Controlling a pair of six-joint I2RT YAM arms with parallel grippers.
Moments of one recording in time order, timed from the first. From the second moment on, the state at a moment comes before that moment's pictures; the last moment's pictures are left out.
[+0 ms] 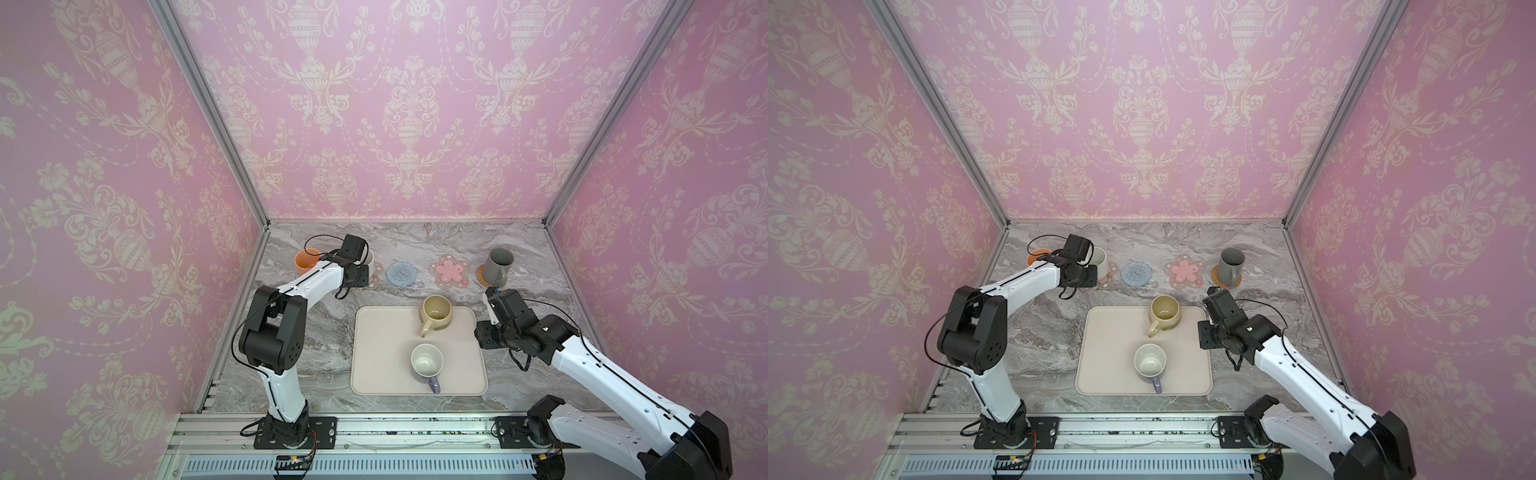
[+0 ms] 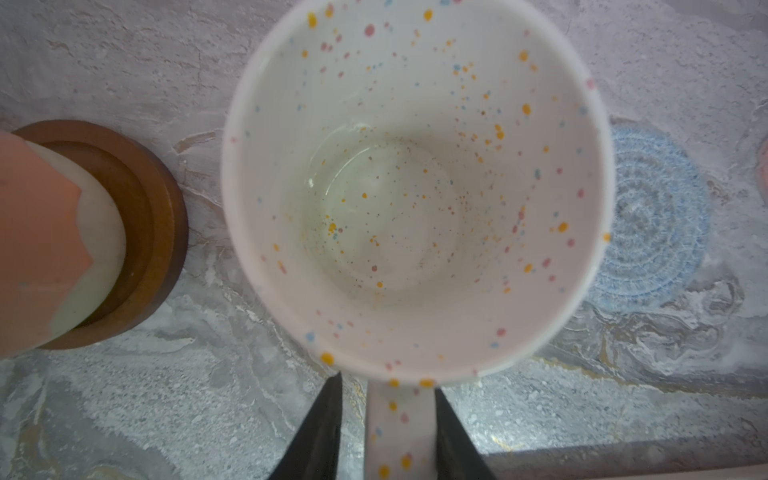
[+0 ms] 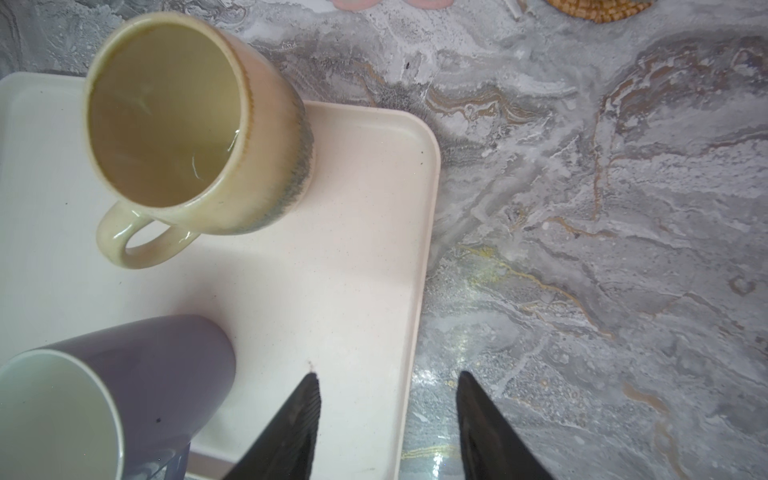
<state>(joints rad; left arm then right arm) -0.31 1.82 1.27 -0.51 -0.09 -0.31 0.51 1.00 0.76 -0.83 0.10 0.41</state>
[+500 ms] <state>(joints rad) -0.31 1.65 1.15 -0.52 -0.07 -0.36 0.54 0.92 0.74 -0.85 0.07 0.45</state>
